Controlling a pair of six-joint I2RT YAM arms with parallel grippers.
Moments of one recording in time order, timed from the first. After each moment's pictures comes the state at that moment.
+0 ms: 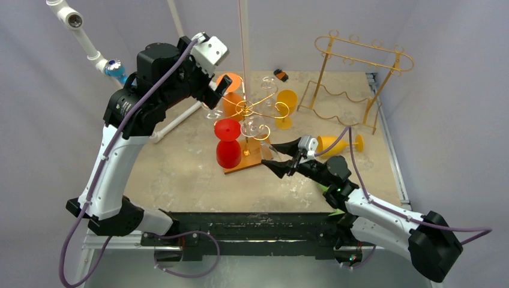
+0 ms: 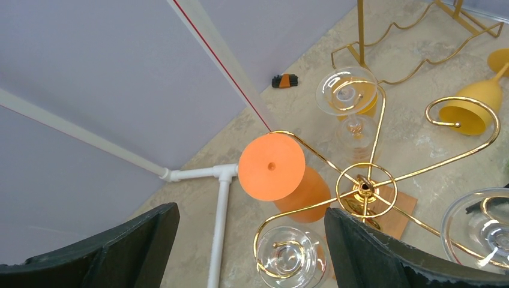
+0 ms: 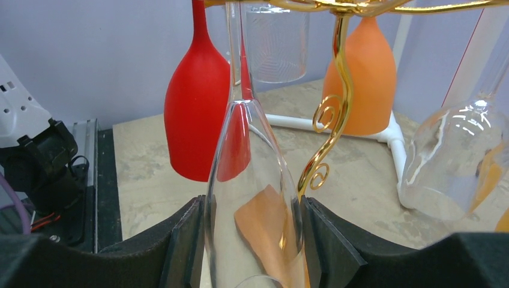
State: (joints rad) left arm -0.57 1.41 2.10 -0.99 -0.04 0.35; right arm 0.73 0.94 0.36 0.78 -0.36 0.09
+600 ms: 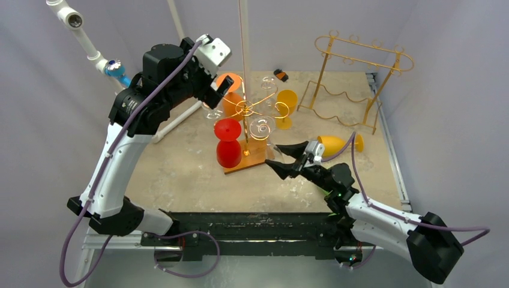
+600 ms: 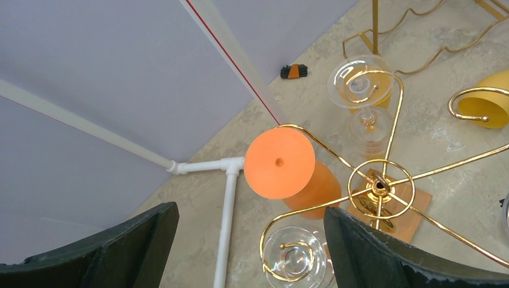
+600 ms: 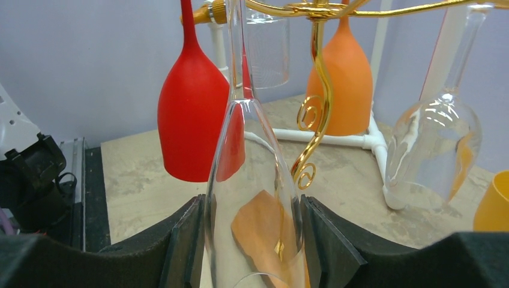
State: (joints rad) left arm -0.57 1.41 2.05 -0.96 -0.08 0.37; right arm 0.73 0.91 0.25 0.94 -0.30 0.11
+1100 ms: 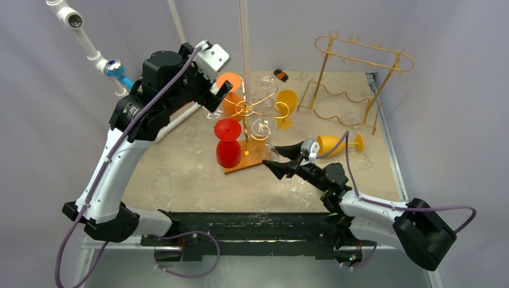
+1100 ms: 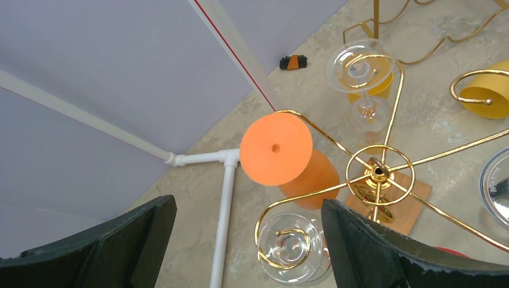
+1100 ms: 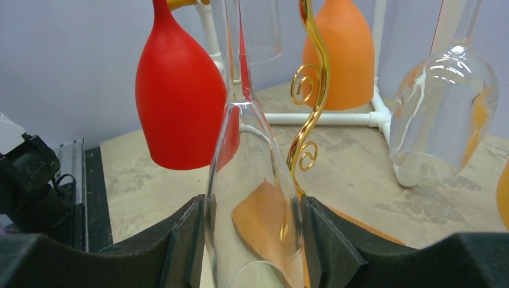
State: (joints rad) left arm -0.57 1.35 1.93 -0.89 -0.09 0.38; right arm 0.73 1.05 0.22 1.06 -0.26 0.17
